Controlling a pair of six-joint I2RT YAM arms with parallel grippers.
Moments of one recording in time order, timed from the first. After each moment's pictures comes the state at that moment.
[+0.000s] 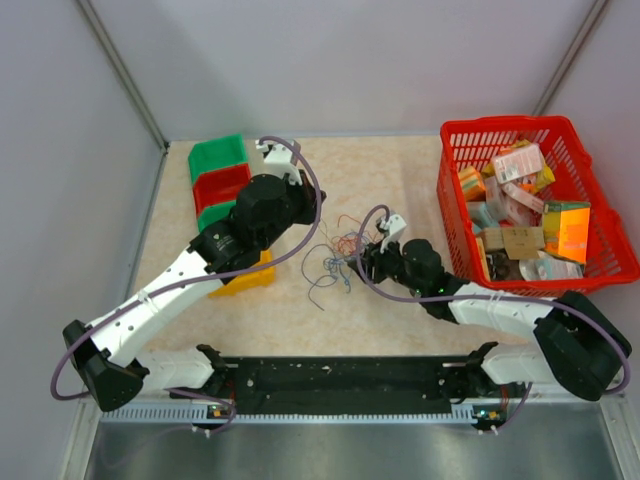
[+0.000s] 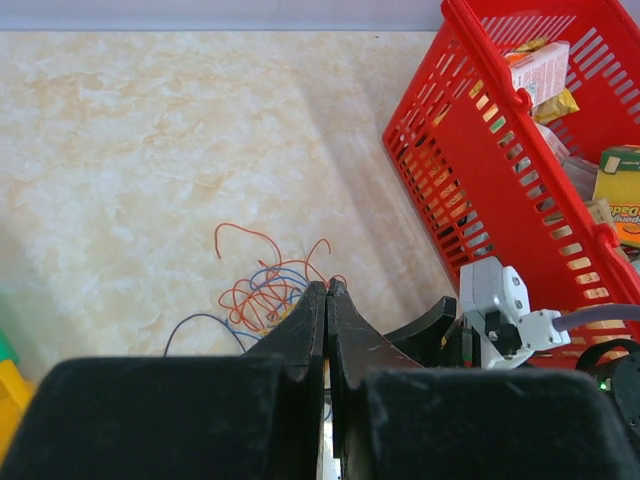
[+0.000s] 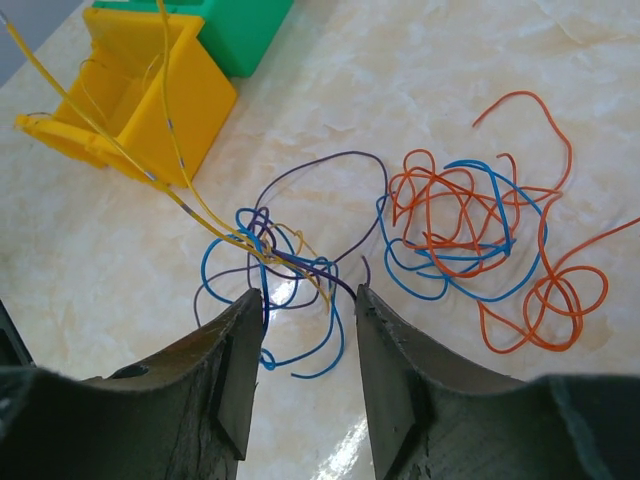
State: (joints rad) left arm -0.79 1.20 1.24 -0.29 -0.26 -0.47; right arm 0.75 1.25 0.47 0.51 -0.08 0.30
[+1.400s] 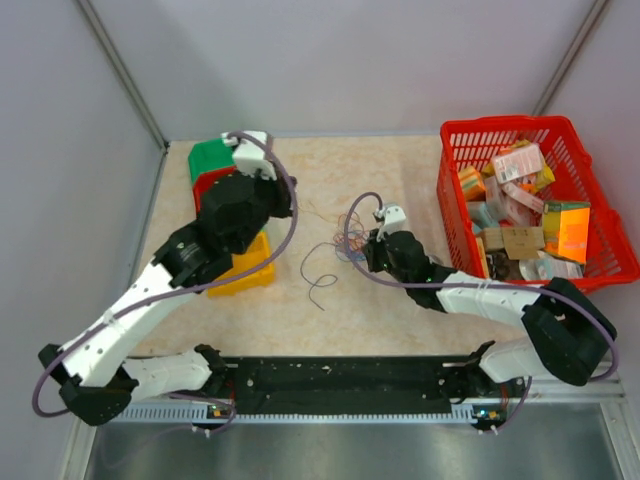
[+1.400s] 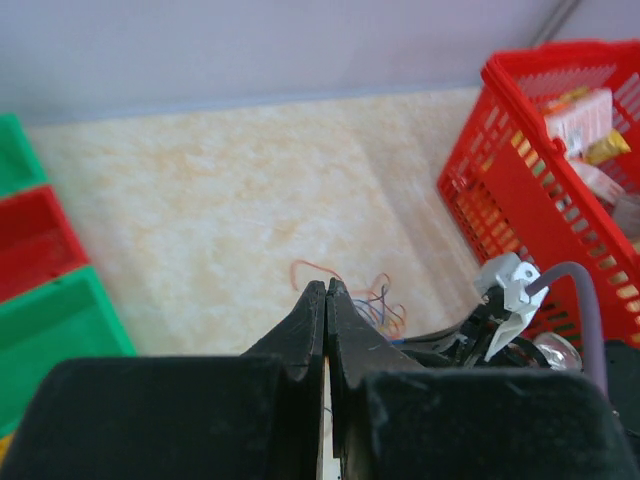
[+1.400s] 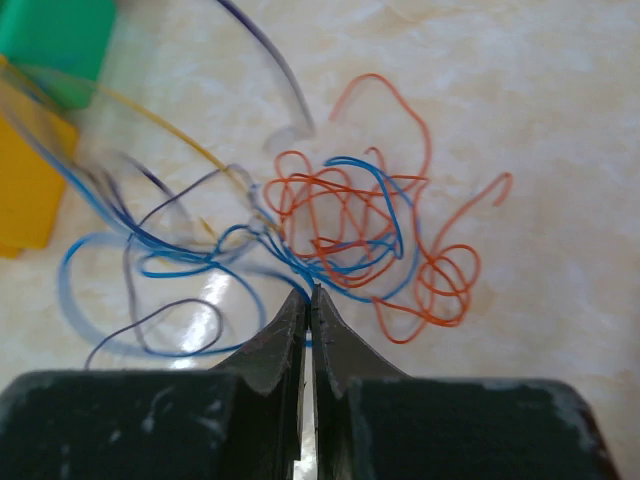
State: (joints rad) left arm -0.79 1.14 1.32 -0.38 -0.36 -0.35; right arm 0.79 1.34 0.57 0.39 0.18 0.32
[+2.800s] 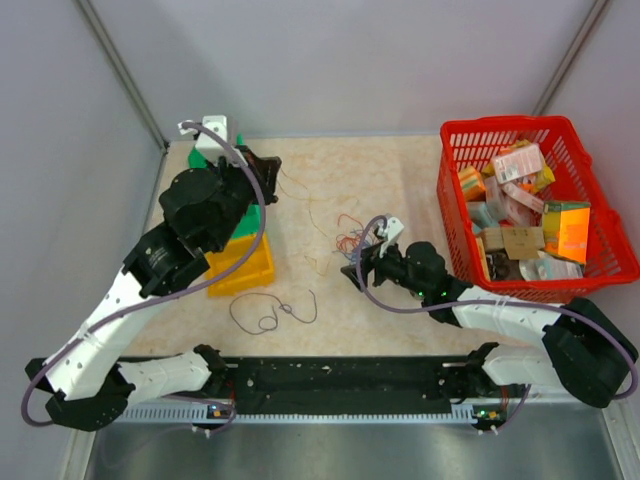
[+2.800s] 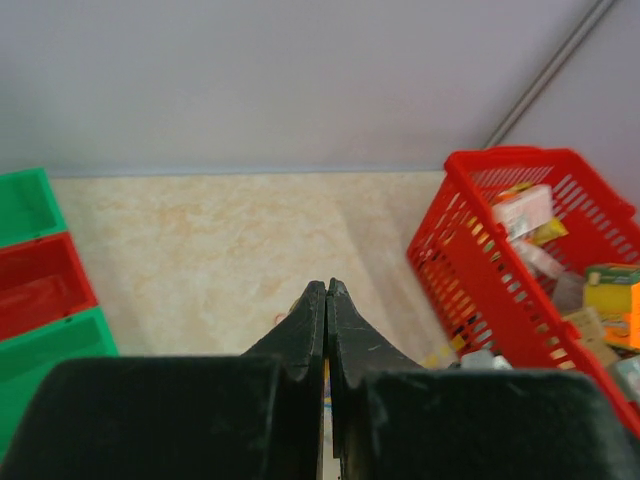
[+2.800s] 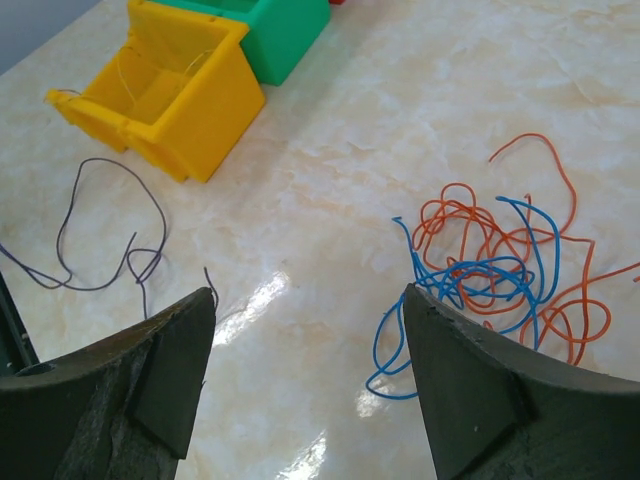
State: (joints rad) left arm -0.79 1.04 1.47 -0.39 -0.42 -0.34; right arm 0.78 1.21 0.45 0.54 -0.14 0.19
